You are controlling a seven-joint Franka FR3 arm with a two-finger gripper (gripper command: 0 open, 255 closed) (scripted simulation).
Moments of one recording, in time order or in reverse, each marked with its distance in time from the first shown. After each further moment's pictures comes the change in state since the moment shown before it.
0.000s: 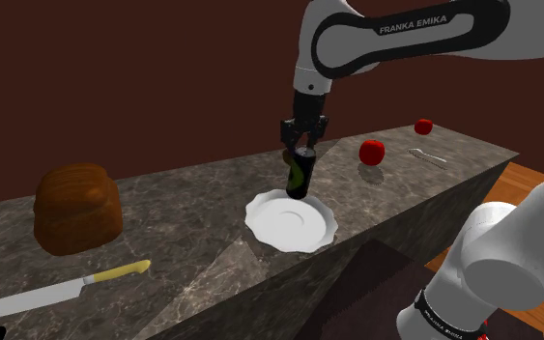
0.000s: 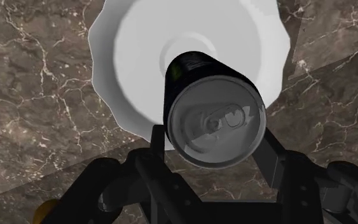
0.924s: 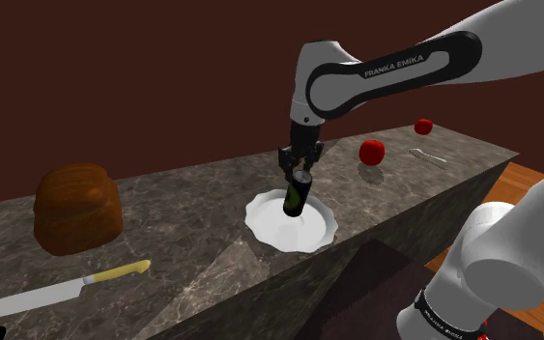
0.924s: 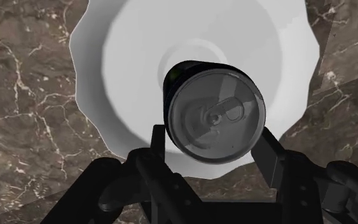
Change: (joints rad) arm -0.001 0.029 0.001 -0.162 -0.001 0.191 -0.001
